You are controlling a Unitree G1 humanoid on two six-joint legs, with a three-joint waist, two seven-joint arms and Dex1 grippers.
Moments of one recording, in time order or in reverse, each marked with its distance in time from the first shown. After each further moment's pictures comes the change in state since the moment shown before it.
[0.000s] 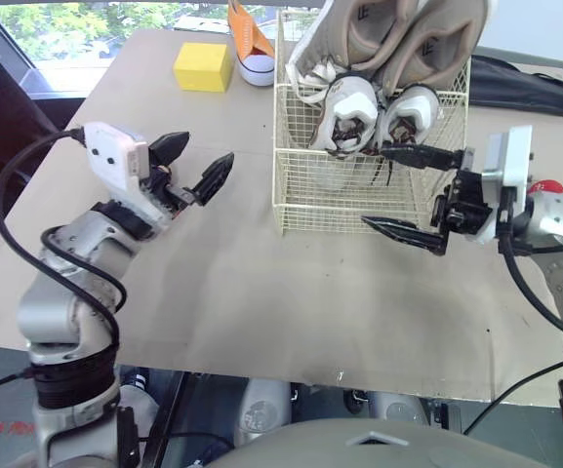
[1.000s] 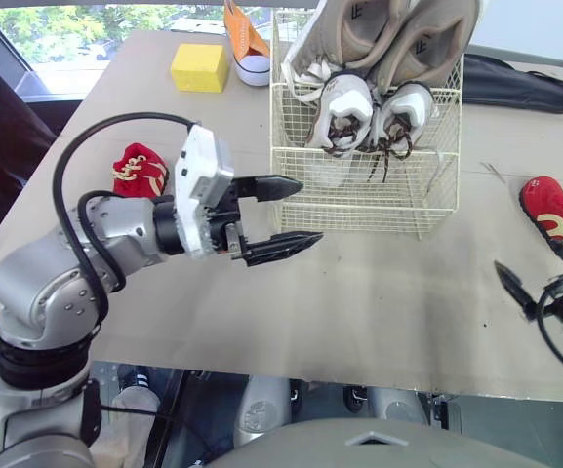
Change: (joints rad) left arm -0.206 0.168 -0.271 -0.203 -0.288 0.233 -0.197; right arm 0.732 0.059 -0.501 -0.145 -0.359 0.134 -0.472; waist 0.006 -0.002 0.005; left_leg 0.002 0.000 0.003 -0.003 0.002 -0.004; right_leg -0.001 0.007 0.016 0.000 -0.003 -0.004
